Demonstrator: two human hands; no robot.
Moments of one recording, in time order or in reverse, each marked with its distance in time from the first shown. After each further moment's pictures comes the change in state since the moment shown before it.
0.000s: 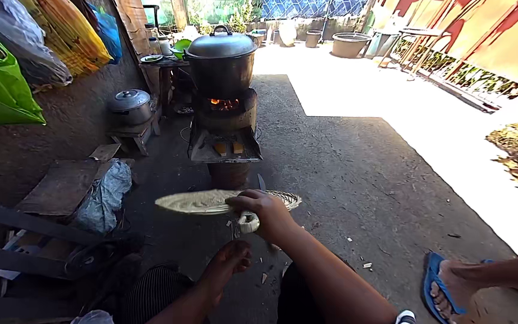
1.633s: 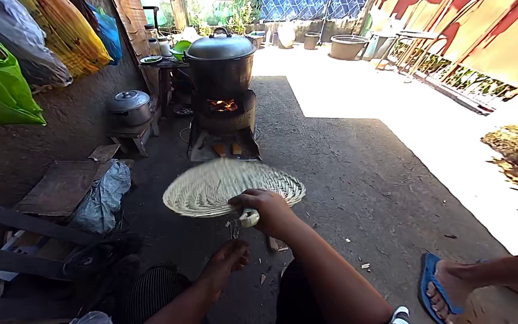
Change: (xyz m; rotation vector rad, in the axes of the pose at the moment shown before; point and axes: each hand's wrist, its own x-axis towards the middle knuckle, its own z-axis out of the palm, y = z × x) left_hand 0.004 0.000 -0.001 0.023 0.016 -0.008; right_hand 0.004 0.006 -0.013 -0.003 -0.136 0.077
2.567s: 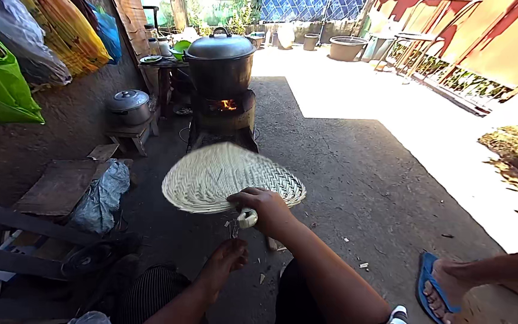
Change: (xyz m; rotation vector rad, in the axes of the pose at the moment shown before) left_hand -0.005 0.000 -0.001 0.000 -0.011 0.030; right_hand -0.003 -0.002 0.006 -0.011 0.065 -0.005
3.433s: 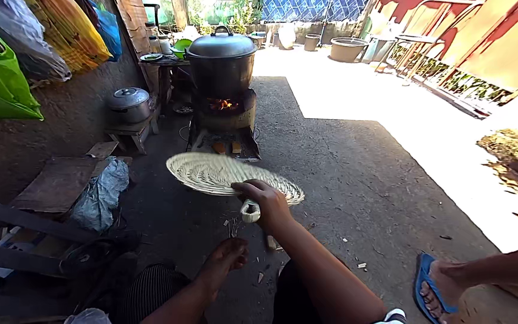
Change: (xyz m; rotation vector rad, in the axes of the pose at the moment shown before) left_hand -0.002 0.001 0.000 -0.005 -0.018 0.003; right_hand 0.002 0.005 0.010 -0.019 0.218 -0.022
